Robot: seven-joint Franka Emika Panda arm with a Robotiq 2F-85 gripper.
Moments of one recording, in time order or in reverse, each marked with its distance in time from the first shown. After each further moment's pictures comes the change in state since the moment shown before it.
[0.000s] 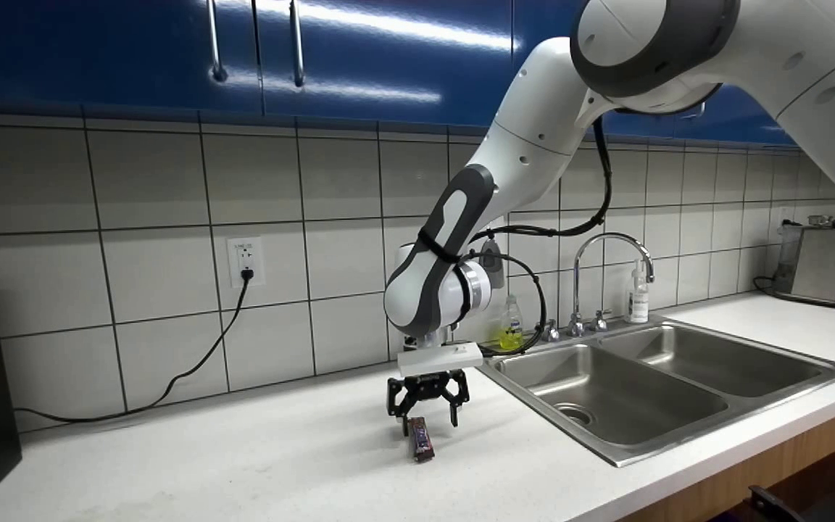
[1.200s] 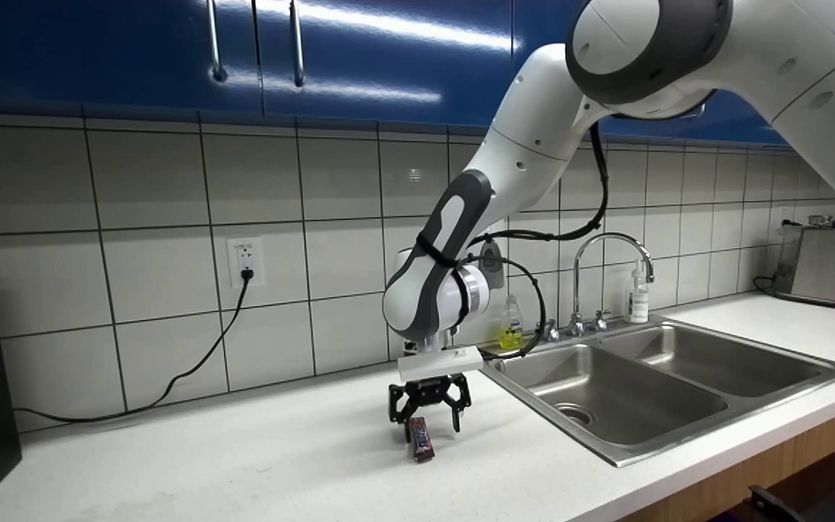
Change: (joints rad) arm 0.001 0.021 0.000 0.017 0.000 -0.030 0.000
